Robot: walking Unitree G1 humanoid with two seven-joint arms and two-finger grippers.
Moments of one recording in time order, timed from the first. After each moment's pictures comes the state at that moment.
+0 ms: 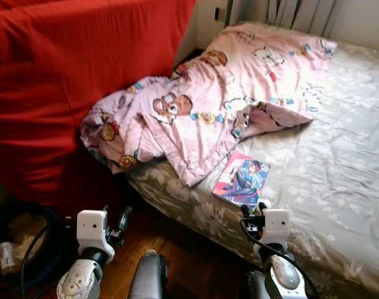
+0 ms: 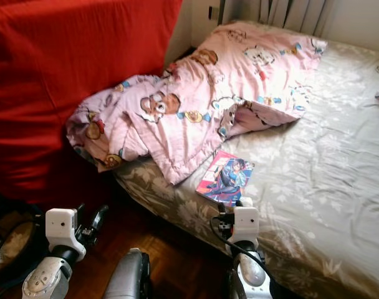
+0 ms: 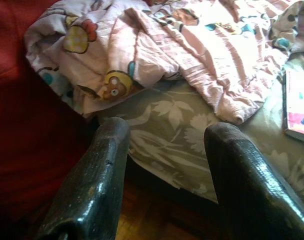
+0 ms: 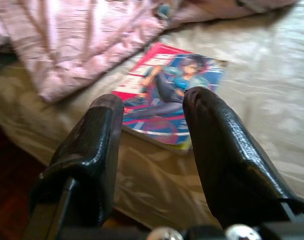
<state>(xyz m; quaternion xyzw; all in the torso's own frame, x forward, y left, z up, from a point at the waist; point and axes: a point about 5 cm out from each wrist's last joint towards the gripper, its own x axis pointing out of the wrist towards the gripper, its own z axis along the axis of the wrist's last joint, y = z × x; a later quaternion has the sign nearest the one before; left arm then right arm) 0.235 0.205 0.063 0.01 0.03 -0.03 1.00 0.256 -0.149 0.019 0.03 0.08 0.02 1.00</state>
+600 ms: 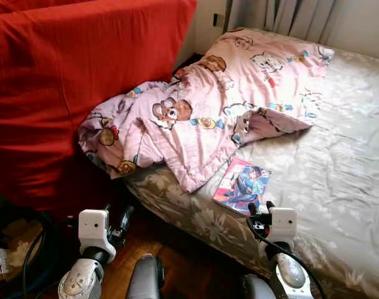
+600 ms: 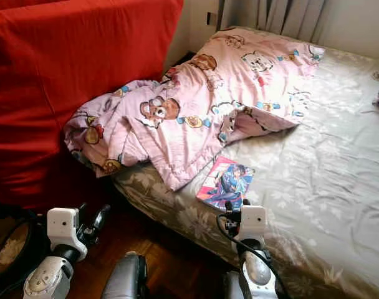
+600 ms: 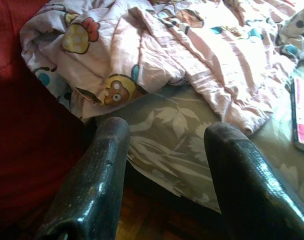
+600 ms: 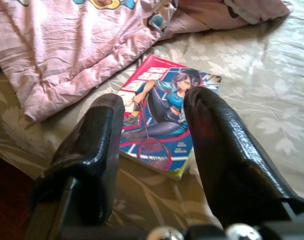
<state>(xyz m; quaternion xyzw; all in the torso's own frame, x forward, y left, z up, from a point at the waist) 0.235 0.205 0.063 0.00 0.03 -0.03 1.00 0.259 -0.154 0.021 0.03 0.08 0.01 1.00</state>
